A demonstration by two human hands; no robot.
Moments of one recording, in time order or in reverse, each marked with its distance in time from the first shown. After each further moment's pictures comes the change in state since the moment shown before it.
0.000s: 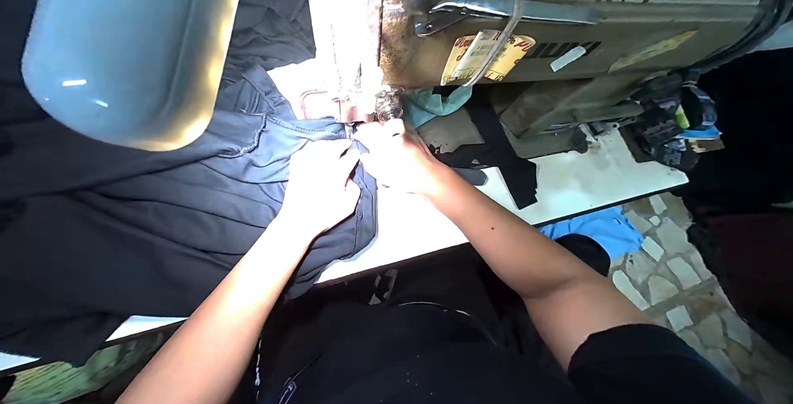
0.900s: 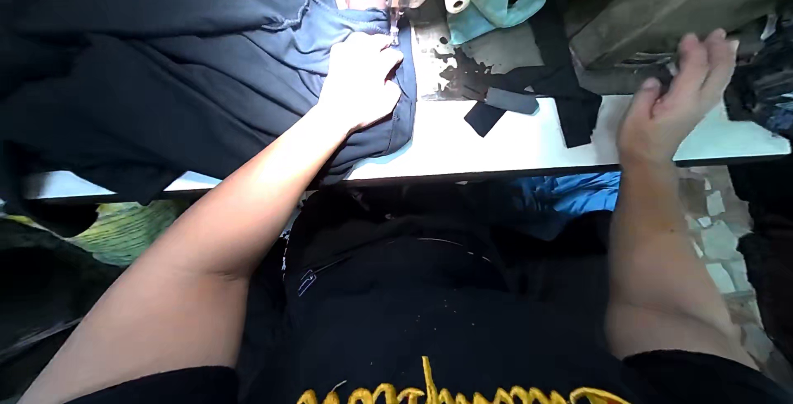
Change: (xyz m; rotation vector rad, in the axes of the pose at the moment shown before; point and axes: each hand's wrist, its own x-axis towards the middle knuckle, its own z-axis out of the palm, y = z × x) left_hand 0.007 0.003 -0.006 -0.008 -0.046 -0.055; right_hand -0.172 0.187 -0.042 -0.187 0.808 0.263
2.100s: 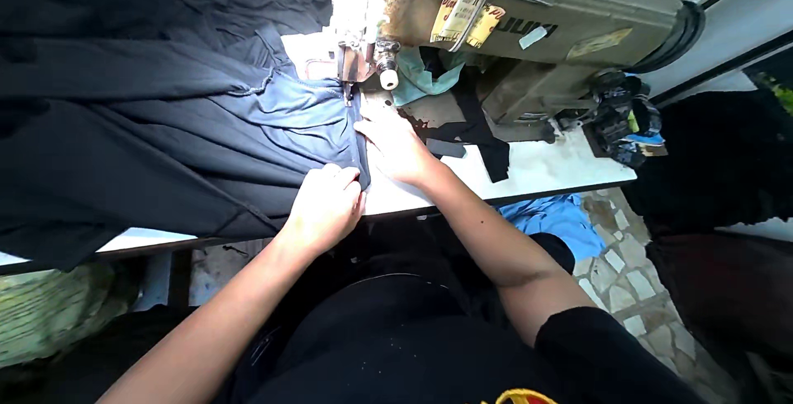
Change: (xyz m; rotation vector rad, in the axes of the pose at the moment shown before) left_hand -0.083 0.062 0.008 0.017 0.155 0.167; right_hand 0.009 -0.219 0.065 0.389 -0.595 -0.497
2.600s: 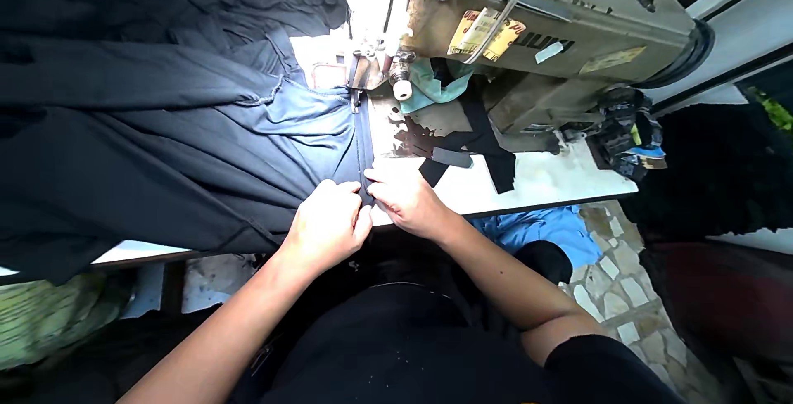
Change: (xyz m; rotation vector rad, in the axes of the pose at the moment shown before) left_hand -0.006 0.006 -0.008 -0.096 -0.029 -0.186; right_hand -0.051 -0.018 0.023 -0.021 0.209 -0.305
